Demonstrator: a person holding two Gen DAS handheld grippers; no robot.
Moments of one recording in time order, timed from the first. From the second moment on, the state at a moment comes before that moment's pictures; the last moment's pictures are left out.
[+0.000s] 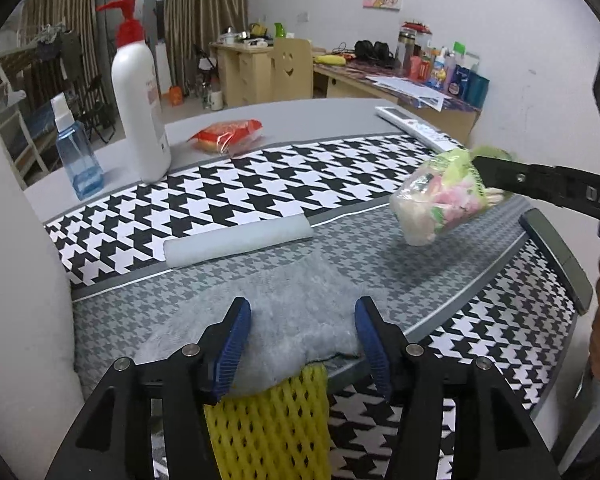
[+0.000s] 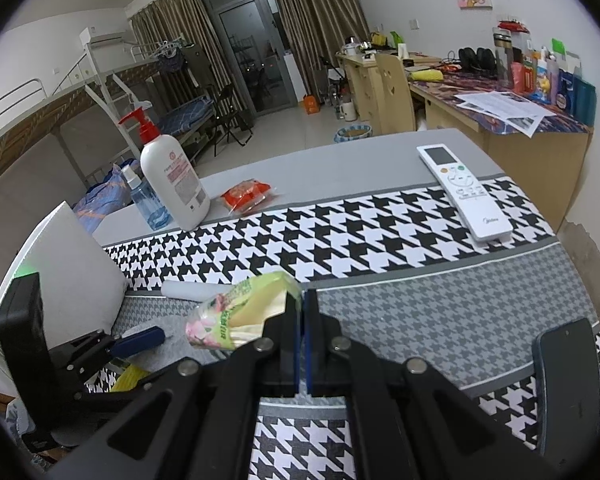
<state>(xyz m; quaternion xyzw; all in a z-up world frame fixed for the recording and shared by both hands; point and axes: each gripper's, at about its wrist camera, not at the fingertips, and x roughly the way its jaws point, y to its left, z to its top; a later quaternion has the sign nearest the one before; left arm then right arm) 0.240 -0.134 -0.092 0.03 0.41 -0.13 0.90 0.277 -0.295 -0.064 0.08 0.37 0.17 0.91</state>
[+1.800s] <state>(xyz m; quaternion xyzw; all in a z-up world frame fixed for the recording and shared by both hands) 0.195 -0.095 0.008 0.03 0.28 -0.12 0.95 0.227 -0.280 -0.010 0.10 0.28 0.18 0.94</state>
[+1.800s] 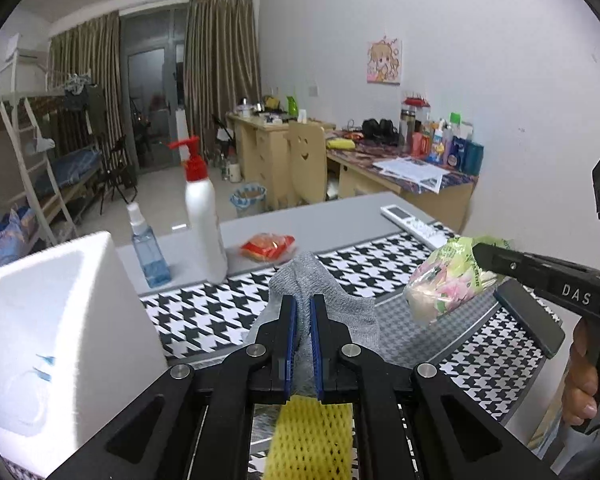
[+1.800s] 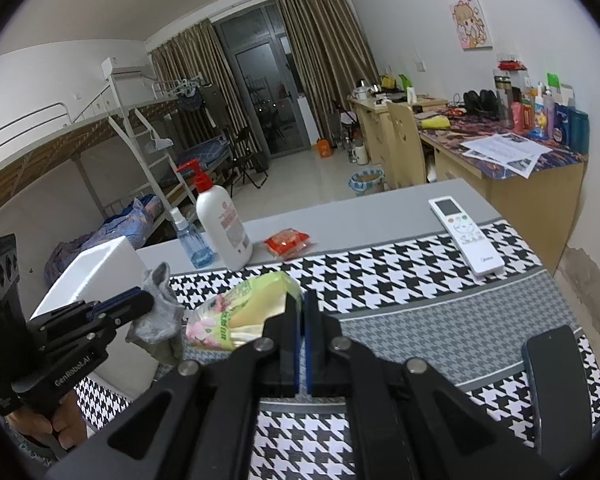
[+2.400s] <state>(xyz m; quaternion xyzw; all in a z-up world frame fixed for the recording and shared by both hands) 0.169 -0.072 0.048 0.03 0.22 -0.12 0.97 0.216 -0.260 0.014 0.10 0.24 0.19 0.95</state>
